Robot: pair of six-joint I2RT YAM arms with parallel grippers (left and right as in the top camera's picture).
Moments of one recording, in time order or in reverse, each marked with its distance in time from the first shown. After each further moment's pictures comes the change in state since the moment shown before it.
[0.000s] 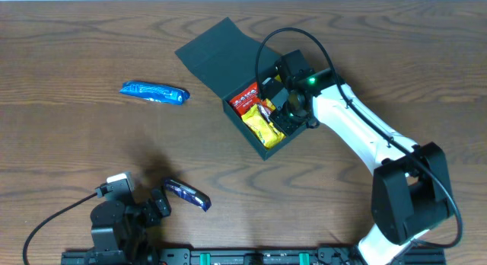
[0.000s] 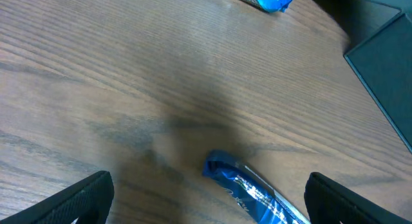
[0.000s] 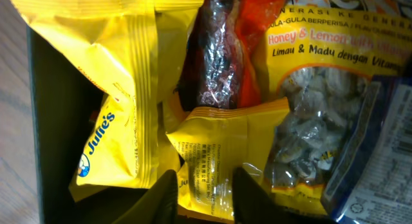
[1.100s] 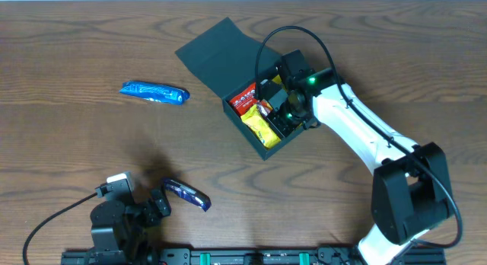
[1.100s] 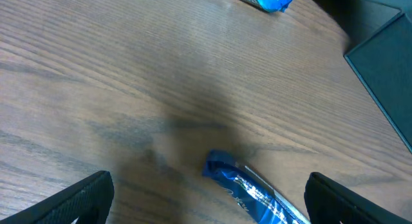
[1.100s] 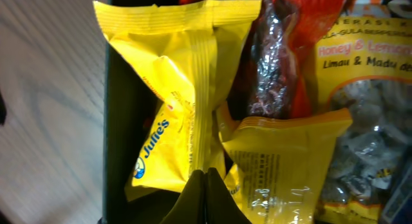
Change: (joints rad) left arm 0.000 0.000 0.000 0.000 0.000 0.000; right arm -0.002 0.004 0.002 -0.011 -0.127 0.032
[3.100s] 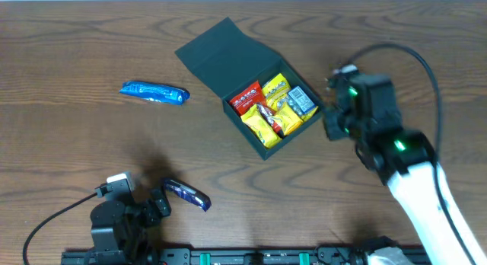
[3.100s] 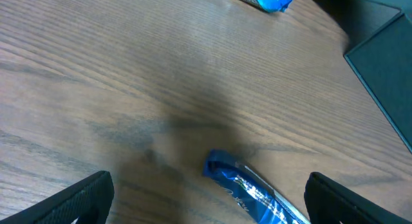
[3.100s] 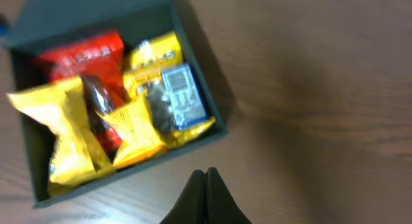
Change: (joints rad) left arm 0.000 0.000 0.000 0.000 0.000 0.000; right arm -0.203 -0.709 -0.383 0.271 0.275 0.254
